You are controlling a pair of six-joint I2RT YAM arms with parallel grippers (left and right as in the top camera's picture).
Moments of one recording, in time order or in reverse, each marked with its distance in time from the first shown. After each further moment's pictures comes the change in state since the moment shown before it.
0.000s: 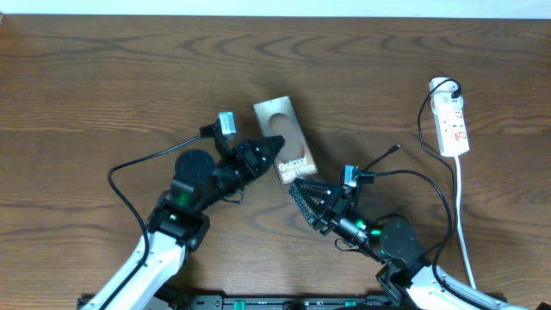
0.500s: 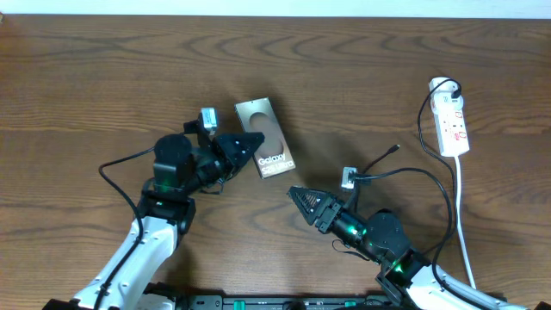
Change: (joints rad) left arm 0.203 0.103 0.000 0.000 0.249 0.008; right arm 0.000 0.004 0.000 -0.210 0.087 -0.544
